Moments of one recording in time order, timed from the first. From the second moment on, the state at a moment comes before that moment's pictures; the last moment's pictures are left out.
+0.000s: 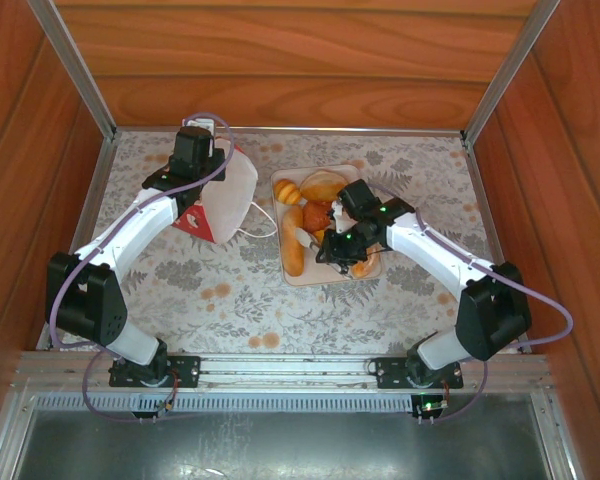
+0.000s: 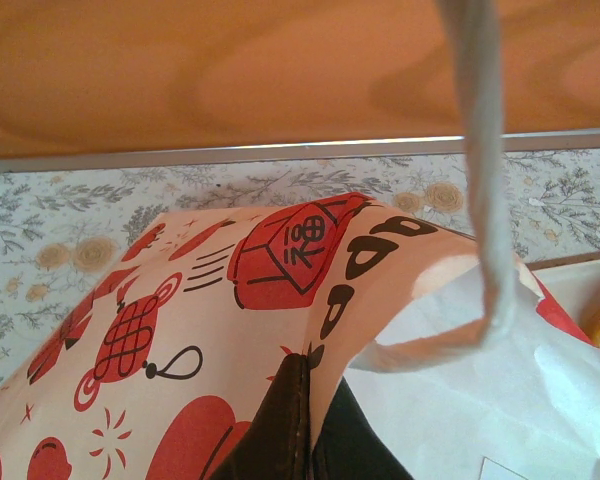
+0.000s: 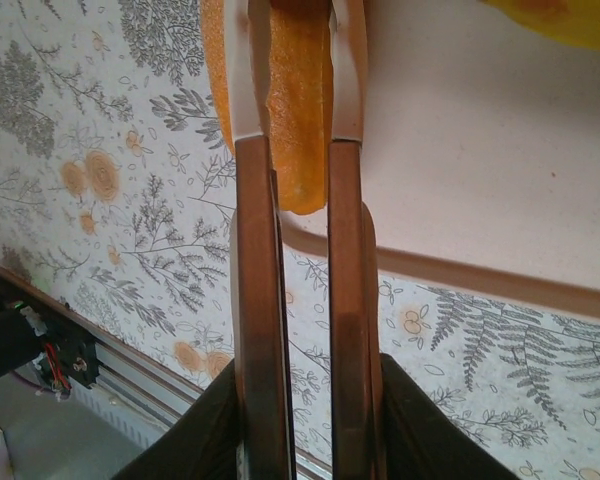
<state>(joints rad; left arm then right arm) -0.36 1.53 1.25 -0.27 -0.26 -0.18 0.59 1.48 1.11 -0.87 -0.45 0.45</state>
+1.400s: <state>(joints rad) -0.36 1.53 1.25 -0.27 -0.26 -0.18 0.56 1.45 1.19 -1.05 -0.36 0.46</state>
